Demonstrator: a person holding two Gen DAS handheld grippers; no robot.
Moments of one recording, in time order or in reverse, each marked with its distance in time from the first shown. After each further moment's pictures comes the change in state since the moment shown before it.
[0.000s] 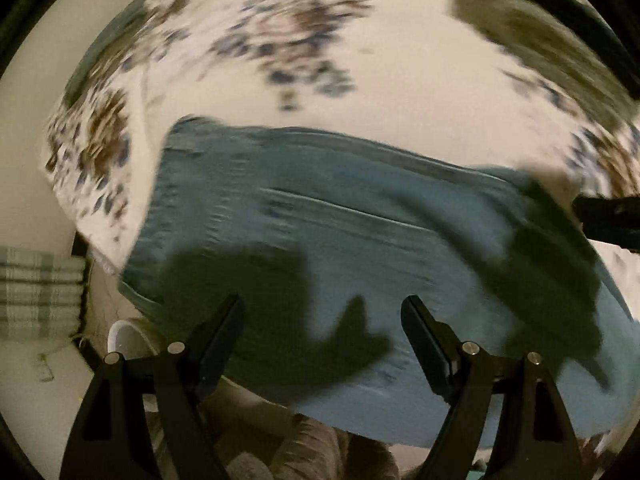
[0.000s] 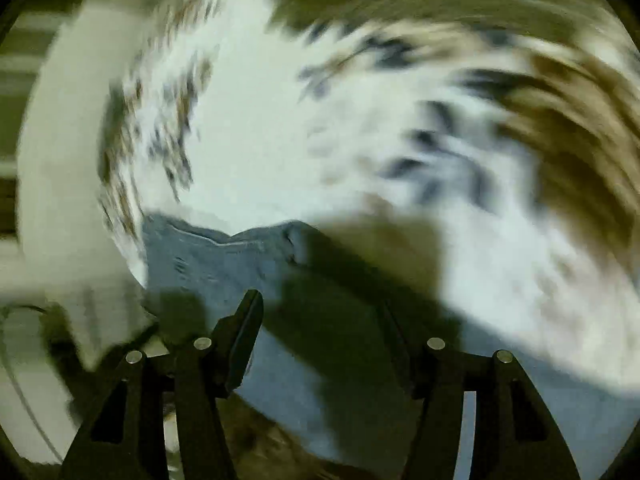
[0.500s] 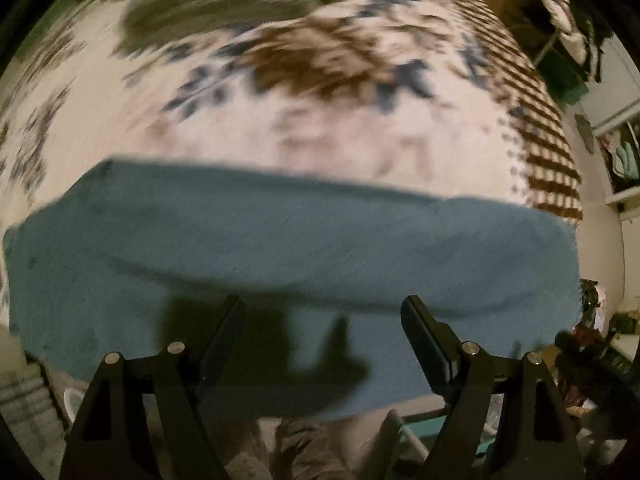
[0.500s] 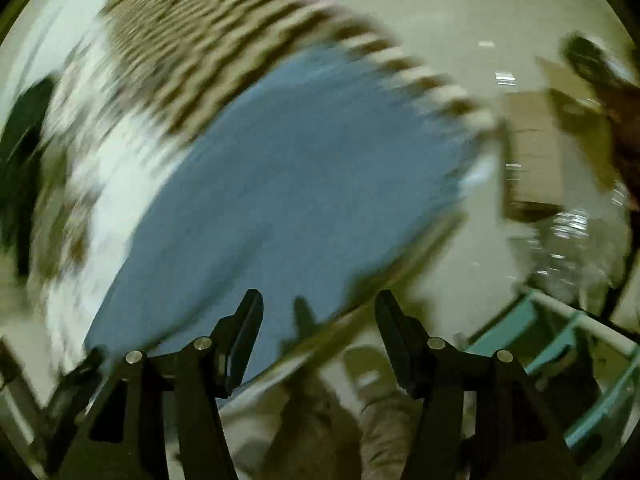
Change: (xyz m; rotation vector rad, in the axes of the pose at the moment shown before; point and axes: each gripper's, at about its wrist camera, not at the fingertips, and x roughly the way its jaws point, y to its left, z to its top) left arm -0.068 -0.259 -0.092 0.434 0.001 -0.281; right arm -0.132 -0.254 -0.396 0.970 -0.430 -0.047
